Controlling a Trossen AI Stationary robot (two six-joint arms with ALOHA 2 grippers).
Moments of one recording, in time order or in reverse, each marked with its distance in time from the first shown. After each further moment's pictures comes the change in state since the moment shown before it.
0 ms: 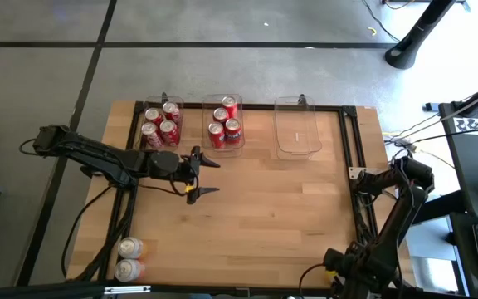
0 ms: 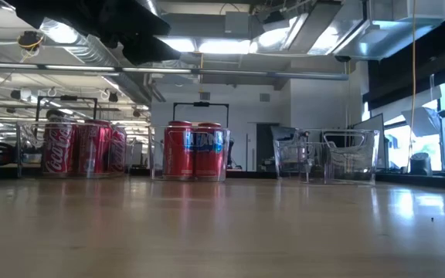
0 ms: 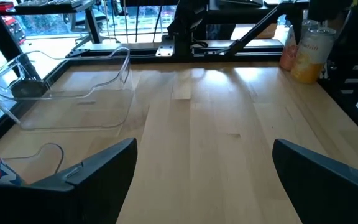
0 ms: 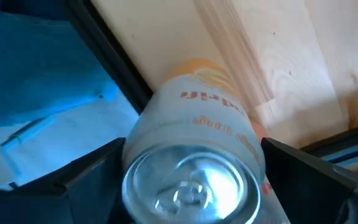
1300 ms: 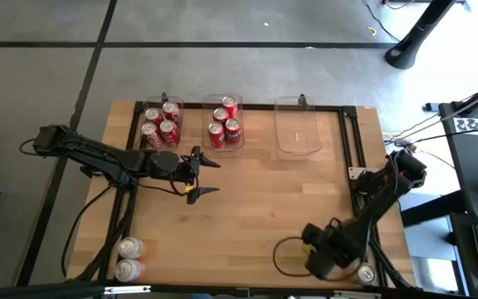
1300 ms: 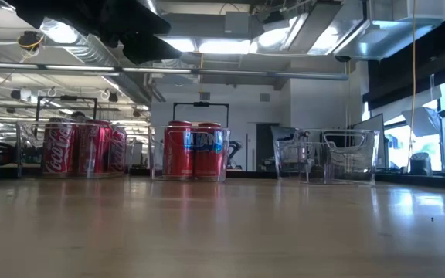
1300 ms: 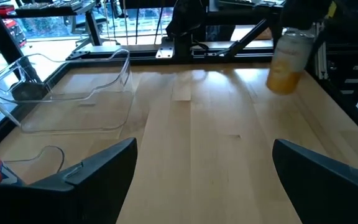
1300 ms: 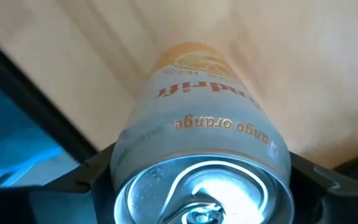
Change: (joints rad) left arm 0.000 0.000 0.000 0.005 0.000 0.008; right arm -0.270 -0.020 -0.003 -0.138 0.049 -0.214
